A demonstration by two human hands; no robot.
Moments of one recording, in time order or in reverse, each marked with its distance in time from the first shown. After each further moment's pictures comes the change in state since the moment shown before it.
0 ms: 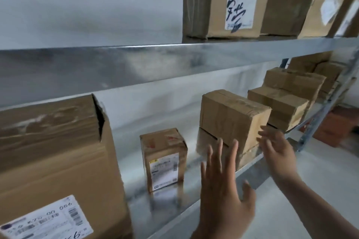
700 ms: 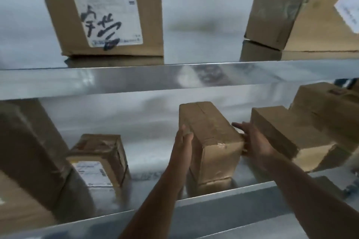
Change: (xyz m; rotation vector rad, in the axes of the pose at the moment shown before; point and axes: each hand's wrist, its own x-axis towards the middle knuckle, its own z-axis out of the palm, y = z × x) left_hand 0.201 0.000 0.145 -0.466 0.339 -0.761; right_hand 0.260 0.075 -0.026 0.257 -0.755 0.487
